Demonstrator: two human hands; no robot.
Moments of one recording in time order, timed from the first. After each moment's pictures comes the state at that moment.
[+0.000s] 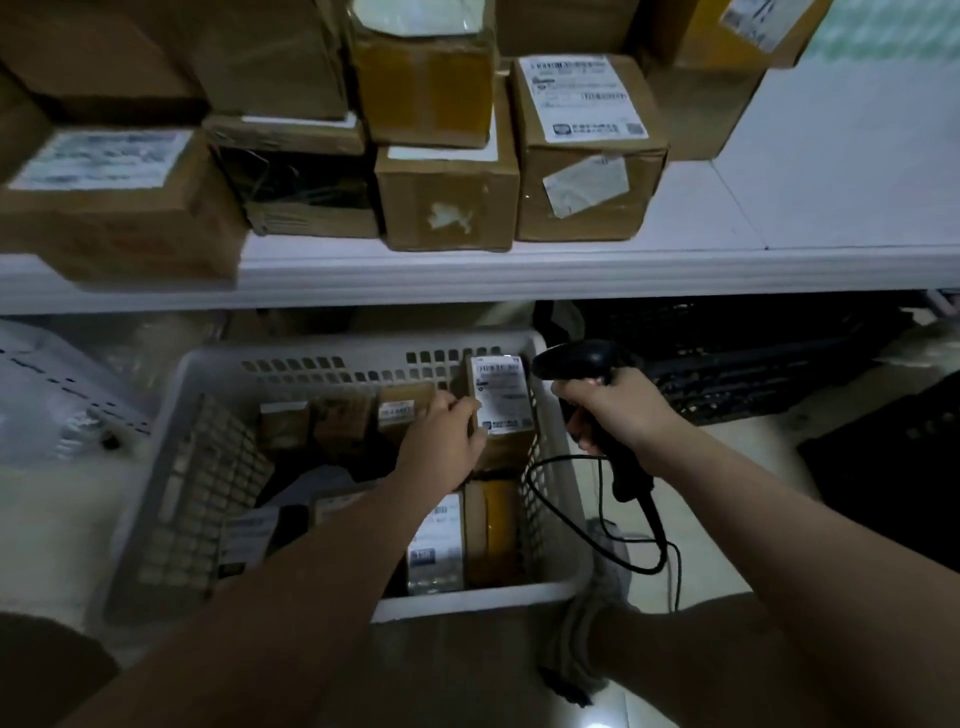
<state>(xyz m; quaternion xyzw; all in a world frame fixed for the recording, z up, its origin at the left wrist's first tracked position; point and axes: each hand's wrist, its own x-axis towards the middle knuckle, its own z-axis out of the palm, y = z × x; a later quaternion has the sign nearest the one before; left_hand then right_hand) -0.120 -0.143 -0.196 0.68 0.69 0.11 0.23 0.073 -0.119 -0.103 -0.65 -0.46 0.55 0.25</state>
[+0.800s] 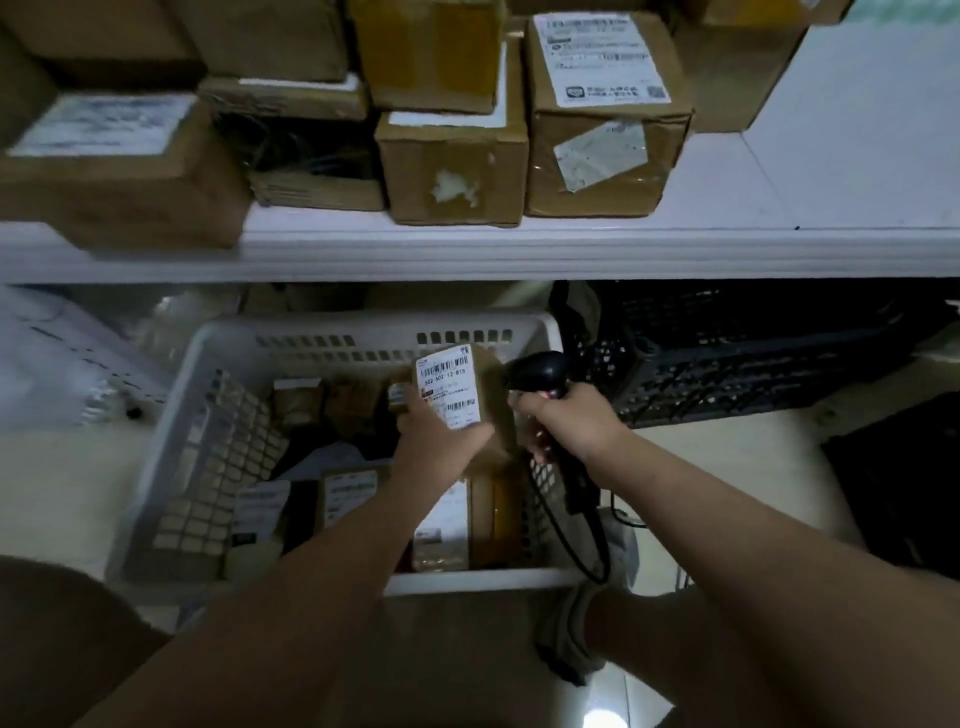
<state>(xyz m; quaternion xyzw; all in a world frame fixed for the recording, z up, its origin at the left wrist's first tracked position) -0.114 -0.161 -0.202 0.36 0.79 0.27 0.42 0.040 -0.132 -0.131 -0.63 -0.45 0.61 0.20</state>
